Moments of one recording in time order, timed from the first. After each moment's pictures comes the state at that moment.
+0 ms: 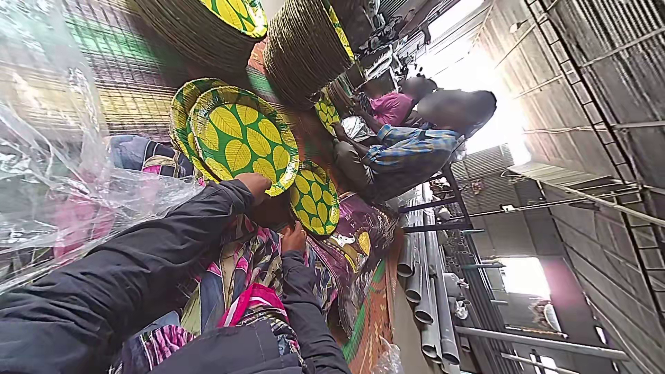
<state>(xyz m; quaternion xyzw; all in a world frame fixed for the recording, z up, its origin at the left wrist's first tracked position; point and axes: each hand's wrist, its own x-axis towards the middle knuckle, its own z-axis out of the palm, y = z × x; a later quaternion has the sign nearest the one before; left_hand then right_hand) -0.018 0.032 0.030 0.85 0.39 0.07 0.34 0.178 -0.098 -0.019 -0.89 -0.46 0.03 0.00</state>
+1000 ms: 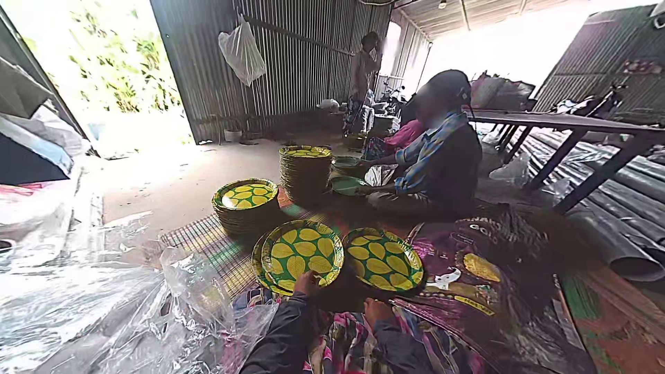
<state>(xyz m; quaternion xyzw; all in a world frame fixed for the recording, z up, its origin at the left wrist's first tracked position) -0.020 0.019 0.020 0.79 0.50 0.14 0.34 0.184 -0.099 -0.015 -0.87 -0.46 0.18 -0.02</state>
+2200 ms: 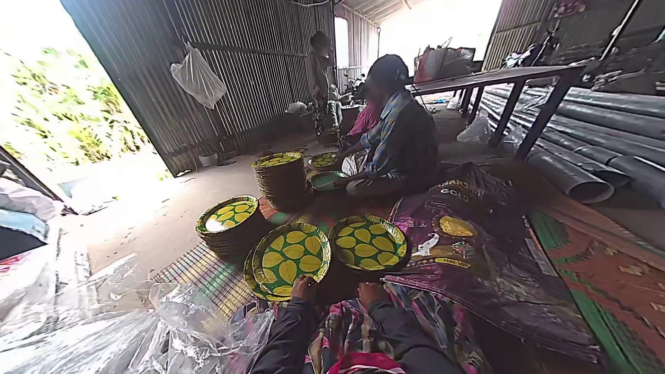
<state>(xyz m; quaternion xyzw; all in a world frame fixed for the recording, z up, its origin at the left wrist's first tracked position) -0.012 0.008 0.003 0.83 0.48 0.10 0.25 0.186 -0.110 -0.008 -0.85 -0.48 0.20 0.01</state>
